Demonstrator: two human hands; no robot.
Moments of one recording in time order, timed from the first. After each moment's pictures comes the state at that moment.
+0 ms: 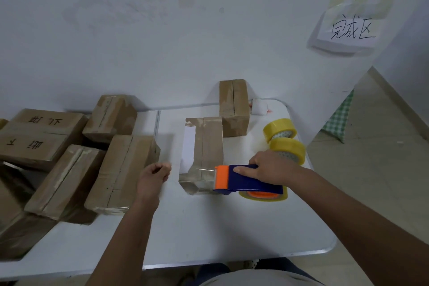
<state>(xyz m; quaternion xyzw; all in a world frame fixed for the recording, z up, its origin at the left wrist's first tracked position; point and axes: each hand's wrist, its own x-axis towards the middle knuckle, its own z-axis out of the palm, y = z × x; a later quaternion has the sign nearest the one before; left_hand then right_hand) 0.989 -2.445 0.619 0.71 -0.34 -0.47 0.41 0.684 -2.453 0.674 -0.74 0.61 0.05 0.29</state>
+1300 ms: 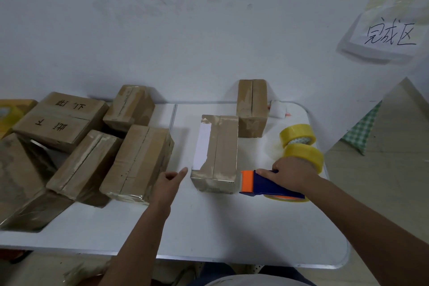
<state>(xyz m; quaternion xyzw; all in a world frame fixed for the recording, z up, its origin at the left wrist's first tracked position) 0.992 -2.424 0.586 0.76 -0.29 -0.47 0.34 0.665 -2.463 0.638 -0.74 0.63 0.11 0.20</state>
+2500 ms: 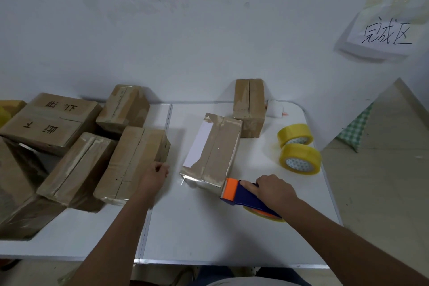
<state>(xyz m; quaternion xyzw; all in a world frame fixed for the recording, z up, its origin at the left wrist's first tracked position) 1.028 -2.460 0.585 0.77 -0.42 -0.42 0.25 0.715 -2.434 0.614 -0.67 0.69 0.12 0.26</state>
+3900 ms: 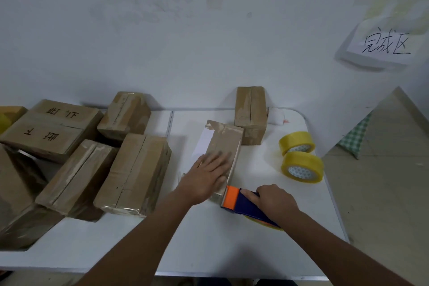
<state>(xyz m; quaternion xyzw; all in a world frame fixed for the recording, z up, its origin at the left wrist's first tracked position) 0.946 -2.479 0.599 0.44 -0.89 -0.14 0.00 0.721 -2.431 0.613 -0.68 0.69 0.10 0.26</state>
